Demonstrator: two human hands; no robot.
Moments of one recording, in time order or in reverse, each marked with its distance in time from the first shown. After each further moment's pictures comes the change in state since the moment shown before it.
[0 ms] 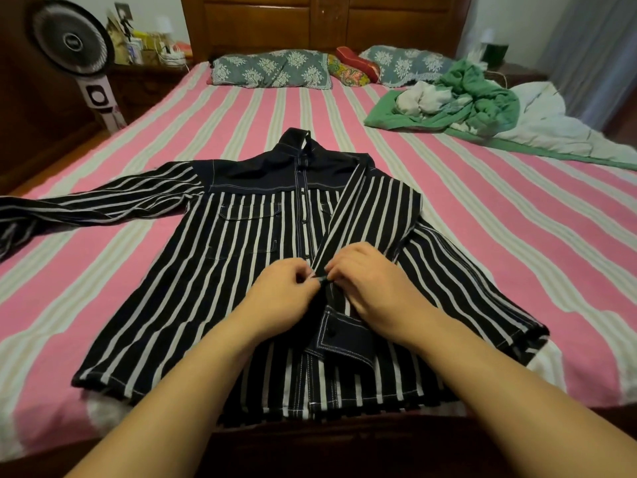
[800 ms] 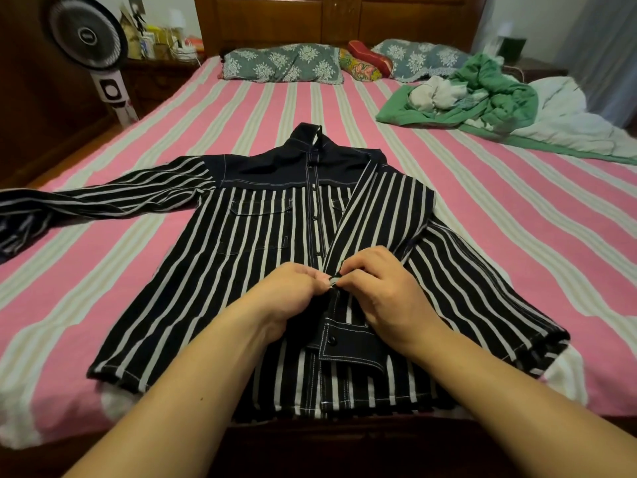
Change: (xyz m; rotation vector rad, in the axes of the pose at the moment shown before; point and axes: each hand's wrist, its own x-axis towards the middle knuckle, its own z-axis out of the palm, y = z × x) left_hand 0.001 -0.001 0.000 -0.678 -0.201 -0.341; right_hand -0.010 -0.006 0.016 -0.021 0.244 -0.103
